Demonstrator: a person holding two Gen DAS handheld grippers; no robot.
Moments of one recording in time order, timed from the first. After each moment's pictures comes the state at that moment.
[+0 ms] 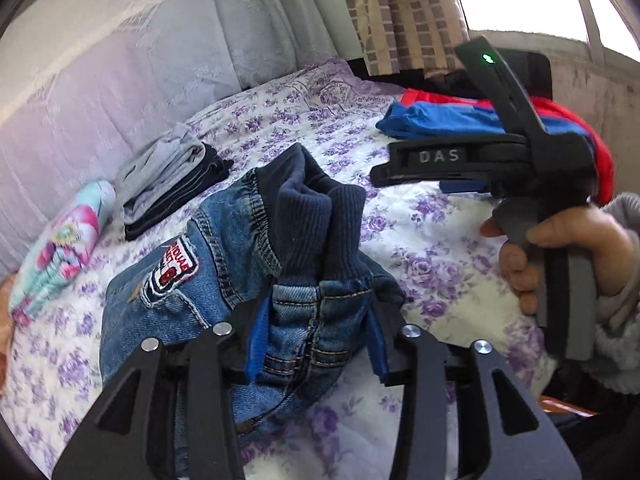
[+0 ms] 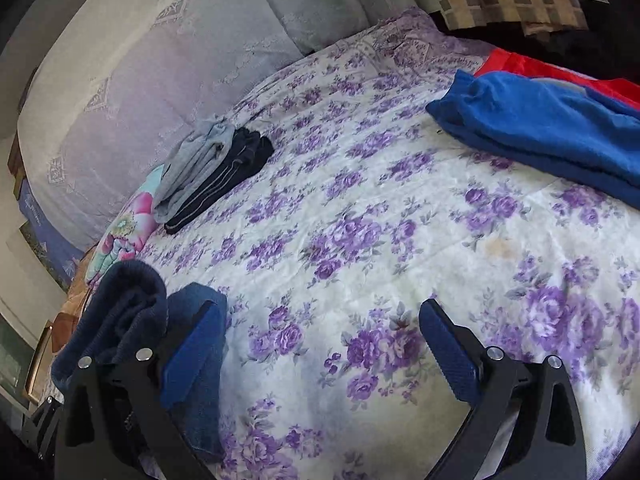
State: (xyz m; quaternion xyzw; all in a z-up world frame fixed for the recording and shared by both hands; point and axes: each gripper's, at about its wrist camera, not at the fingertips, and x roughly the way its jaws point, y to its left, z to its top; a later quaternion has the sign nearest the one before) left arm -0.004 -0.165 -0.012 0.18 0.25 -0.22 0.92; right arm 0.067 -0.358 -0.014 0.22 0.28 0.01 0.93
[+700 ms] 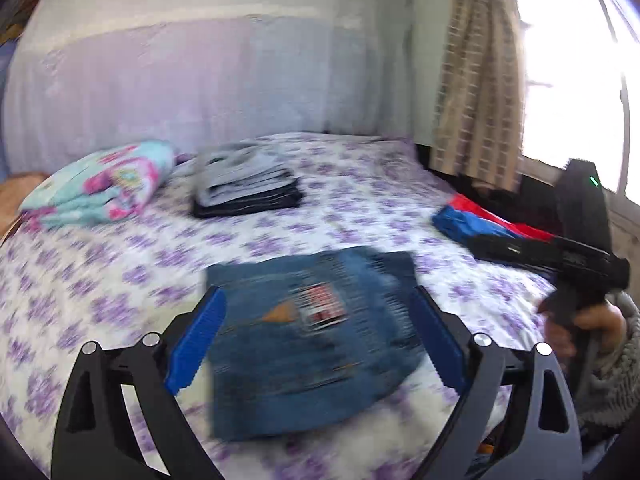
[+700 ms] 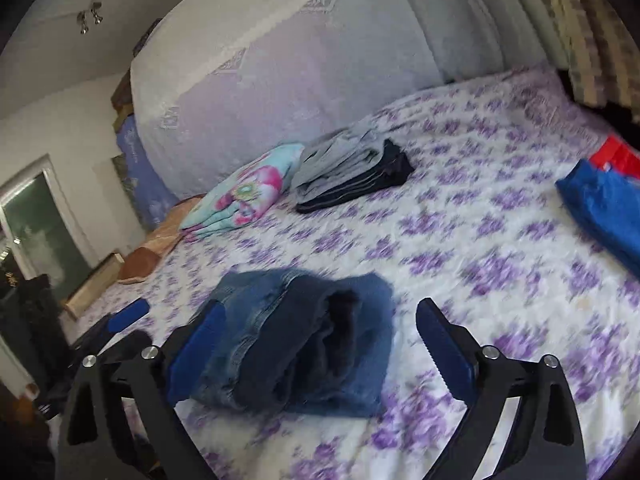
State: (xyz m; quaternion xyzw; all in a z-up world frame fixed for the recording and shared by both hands) left arm -0.033 -0.008 0.036 -0.02 0.21 -0.16 0.96; right arm 0.019 -0.285 0.034 0.17 0.30 0.26 0.90
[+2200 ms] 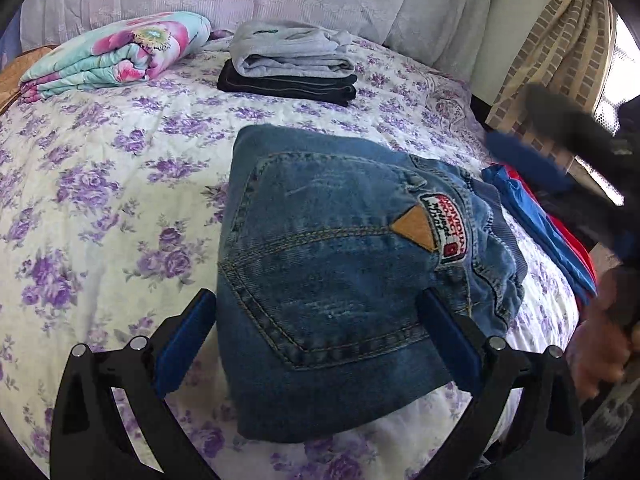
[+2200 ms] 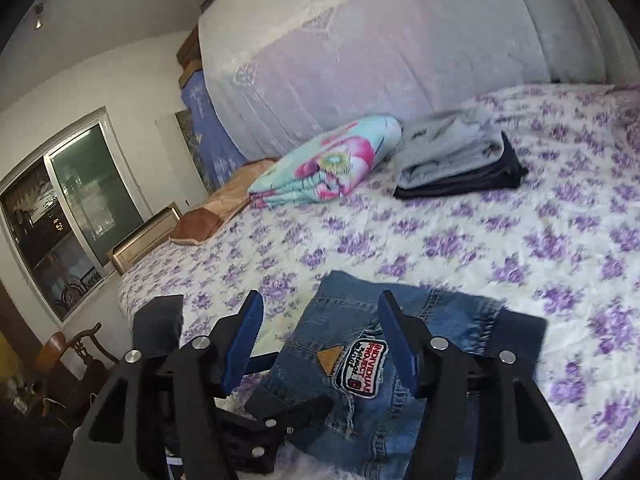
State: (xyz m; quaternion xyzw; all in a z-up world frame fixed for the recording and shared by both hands) left arm 0.045 -0.002 -0.035 -0.11 0.39 -0.14 0.90; right arm 0.094 -0.170 0.037 0.10 0.34 0.32 0.88
